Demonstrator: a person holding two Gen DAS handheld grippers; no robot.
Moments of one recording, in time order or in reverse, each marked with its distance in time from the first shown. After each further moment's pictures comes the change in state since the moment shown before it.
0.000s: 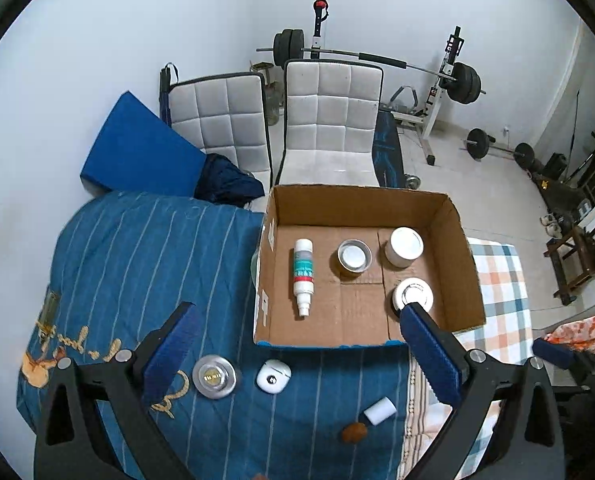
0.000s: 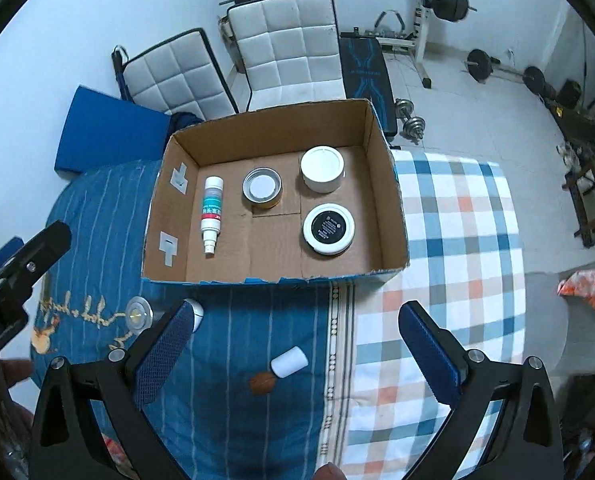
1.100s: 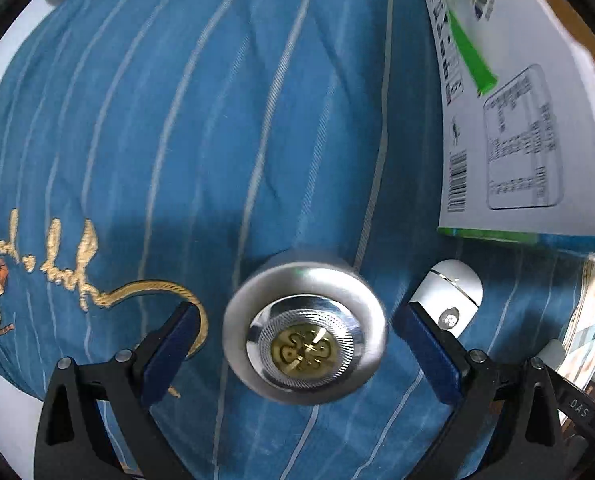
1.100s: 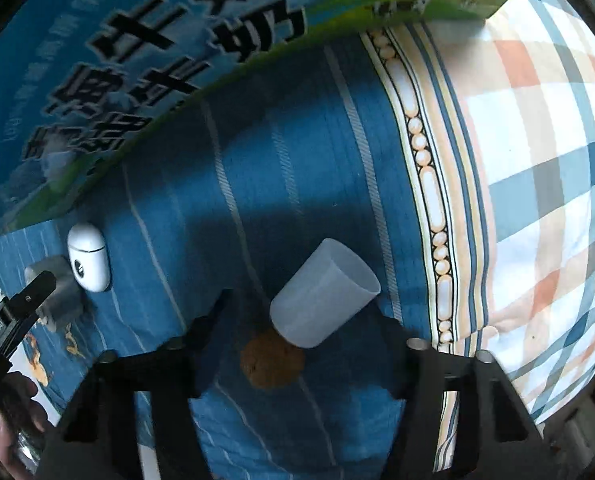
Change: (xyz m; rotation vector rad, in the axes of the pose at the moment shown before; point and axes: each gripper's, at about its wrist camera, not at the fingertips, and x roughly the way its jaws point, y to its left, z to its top) left arm 0.251 0.118 -0.116 -0.102 0.612 0.076; right arm 0.248 -0.005 -0.109 0.307 0.504 -0.041
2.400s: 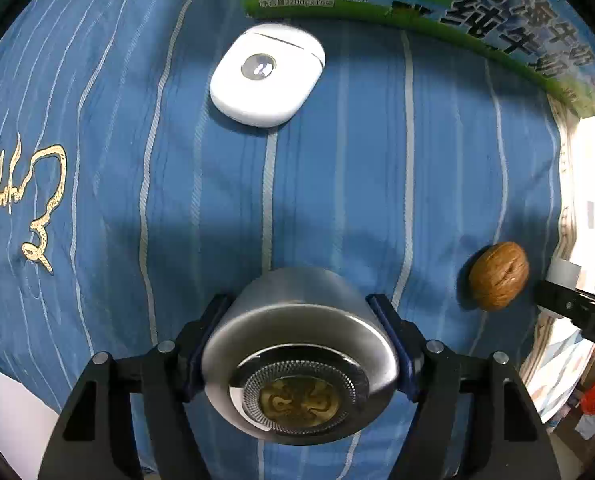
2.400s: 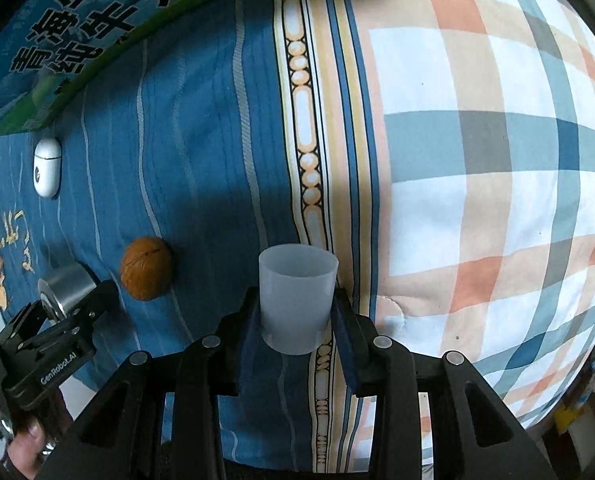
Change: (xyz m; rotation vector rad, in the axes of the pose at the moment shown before) left arm 0.033 -0.142 -0.144 0.107 0.059 -0.029; right arm 0.016 -0.063 -0.044 -0.182 0.079 -0.050
